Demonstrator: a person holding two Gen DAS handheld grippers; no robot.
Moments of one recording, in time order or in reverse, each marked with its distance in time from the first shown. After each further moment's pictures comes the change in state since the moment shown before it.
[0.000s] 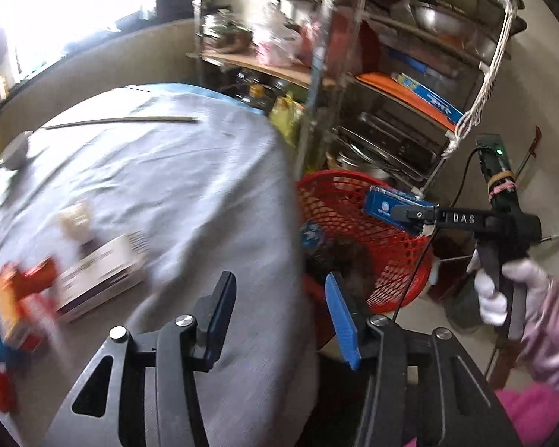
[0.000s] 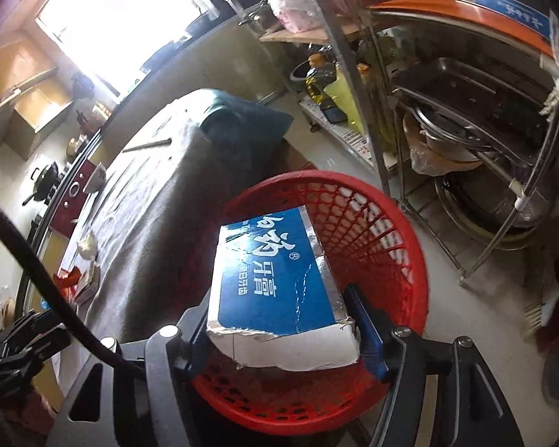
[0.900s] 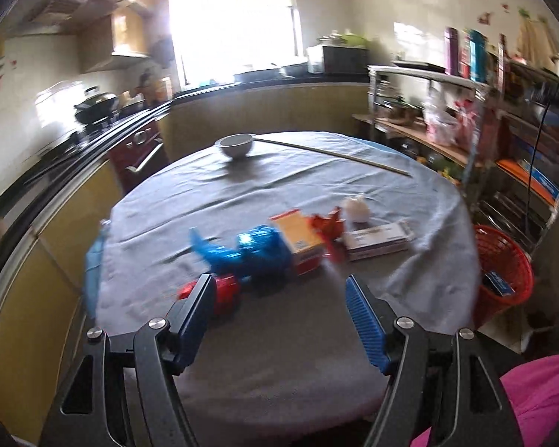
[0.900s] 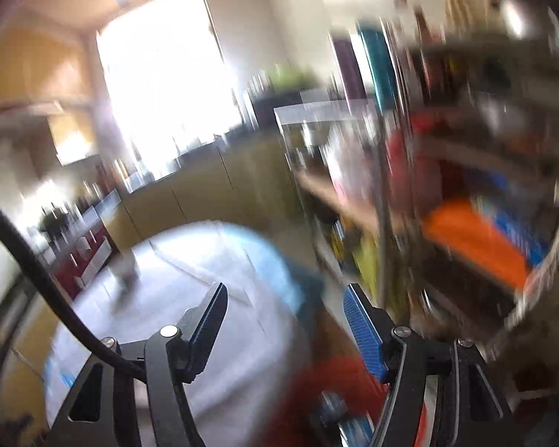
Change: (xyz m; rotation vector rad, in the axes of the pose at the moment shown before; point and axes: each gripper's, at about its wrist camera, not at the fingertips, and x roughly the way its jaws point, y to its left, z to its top) left arm -0.183 0.142 -0.127 -0.269 -0.257 0.489; right arm -0.164 0.186 0.090 -0.187 -0.547 -0.075
